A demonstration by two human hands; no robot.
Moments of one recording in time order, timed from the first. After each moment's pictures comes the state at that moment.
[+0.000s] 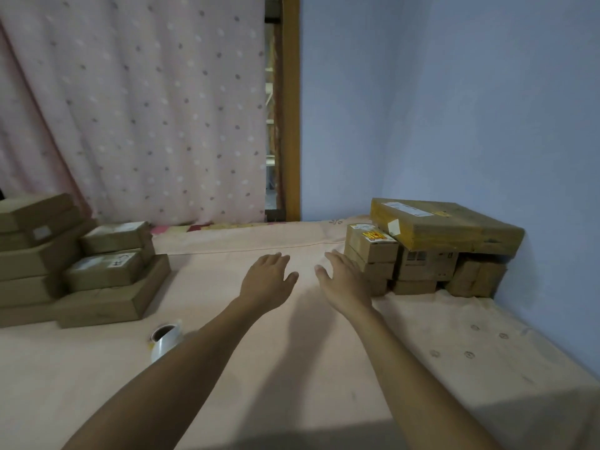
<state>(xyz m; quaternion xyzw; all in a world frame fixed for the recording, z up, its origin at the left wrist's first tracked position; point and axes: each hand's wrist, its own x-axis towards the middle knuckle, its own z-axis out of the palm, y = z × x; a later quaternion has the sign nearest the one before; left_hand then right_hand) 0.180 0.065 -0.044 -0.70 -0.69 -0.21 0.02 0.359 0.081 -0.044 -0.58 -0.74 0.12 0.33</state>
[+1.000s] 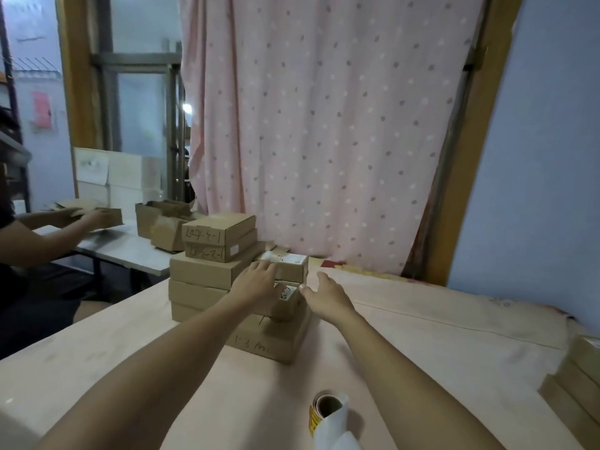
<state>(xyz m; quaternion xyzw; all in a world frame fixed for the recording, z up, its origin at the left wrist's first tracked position) -0.196 0.023 -0.001 -0.54 -0.82 -0.16 0.10 -0.030 0.102 0.009 -0.40 -0.87 0.23 0.19</state>
